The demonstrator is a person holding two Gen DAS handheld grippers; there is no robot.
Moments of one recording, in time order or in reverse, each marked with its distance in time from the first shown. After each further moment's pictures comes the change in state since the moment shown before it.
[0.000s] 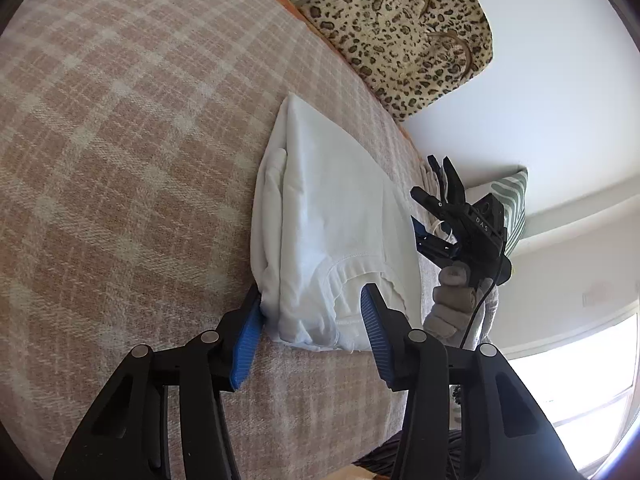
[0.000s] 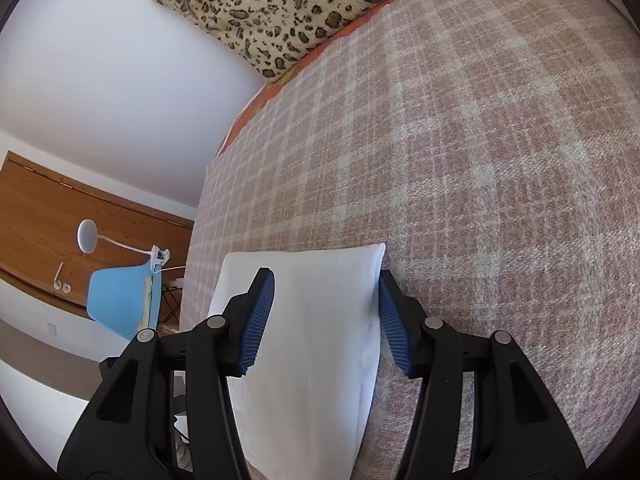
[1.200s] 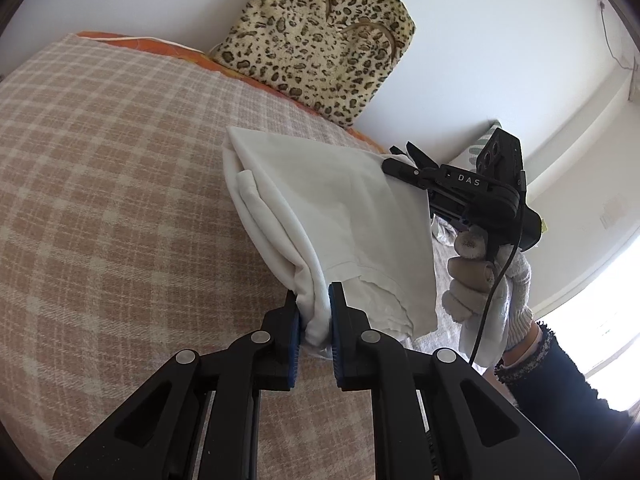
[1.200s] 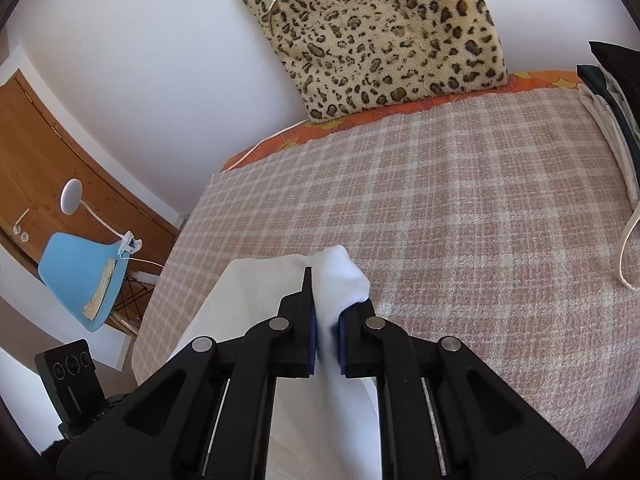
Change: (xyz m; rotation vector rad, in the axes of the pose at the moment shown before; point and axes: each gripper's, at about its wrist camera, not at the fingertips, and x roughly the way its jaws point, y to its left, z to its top) left arm 0.002 -0.070 -0.002 0.314 -0.105 0.041; right arm -0.034 0.092 -0.006 -0.268 -0.171 -0.169
